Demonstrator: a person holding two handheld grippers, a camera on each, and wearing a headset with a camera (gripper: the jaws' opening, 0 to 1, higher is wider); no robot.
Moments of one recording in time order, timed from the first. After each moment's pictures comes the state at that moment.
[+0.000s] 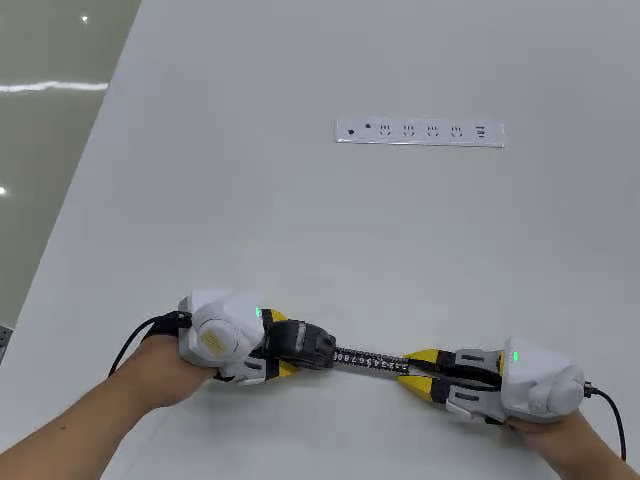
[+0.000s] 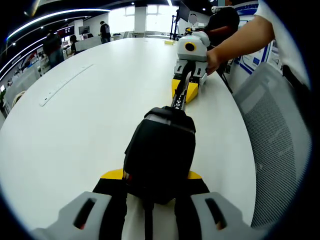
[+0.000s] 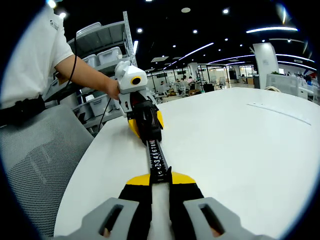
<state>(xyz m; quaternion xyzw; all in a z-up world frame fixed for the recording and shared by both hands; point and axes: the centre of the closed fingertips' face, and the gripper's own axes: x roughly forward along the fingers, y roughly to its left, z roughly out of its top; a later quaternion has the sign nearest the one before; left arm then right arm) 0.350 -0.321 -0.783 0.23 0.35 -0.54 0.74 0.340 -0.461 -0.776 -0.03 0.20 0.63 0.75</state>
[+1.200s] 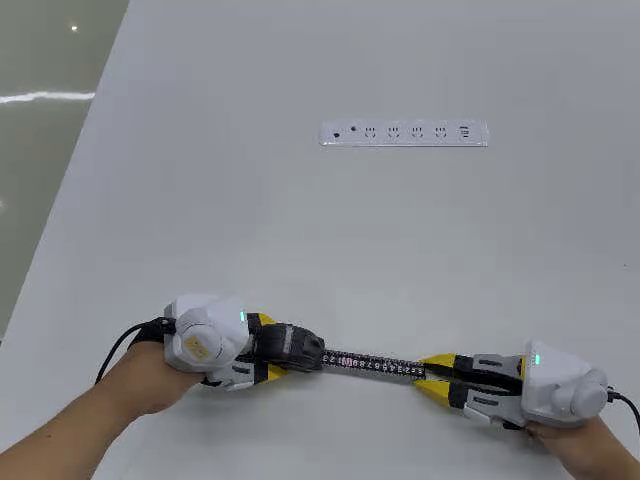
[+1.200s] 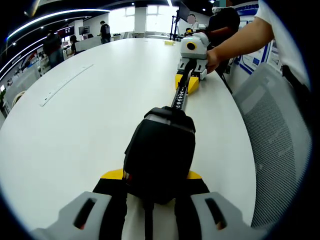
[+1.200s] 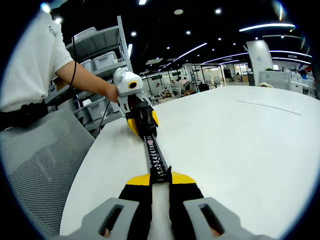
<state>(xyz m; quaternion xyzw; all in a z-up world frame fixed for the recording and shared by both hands) 0.350 -0.322 -0.782 0.22 0.35 -0.54 0.74 0.339 -0.496 -0.772 -0.01 0.21 0.61 0.76</state>
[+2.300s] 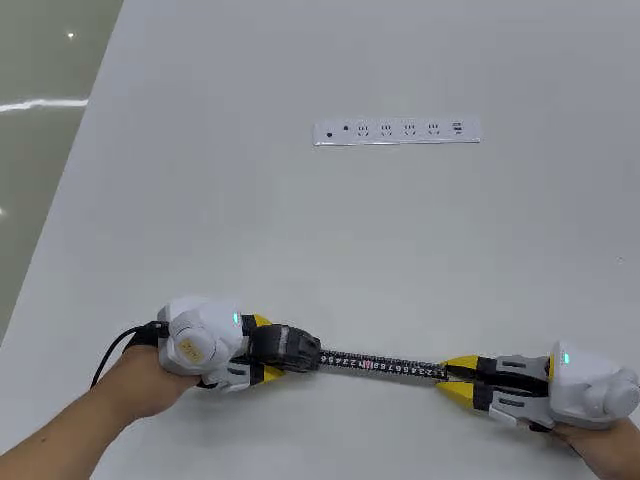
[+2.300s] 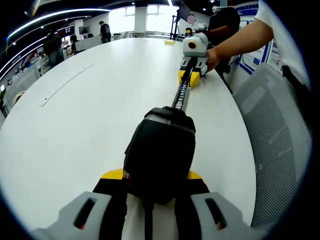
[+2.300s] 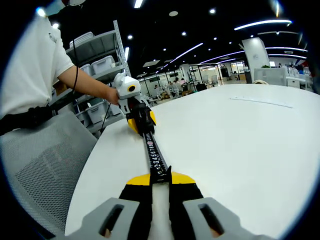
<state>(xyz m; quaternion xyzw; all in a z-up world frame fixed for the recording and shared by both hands) 0.351 -0.322 -0.783 0.23 0.35 -0.53 0.74 0.336 -0.529 -0.771 0.01 0.21 0.60 0.77</state>
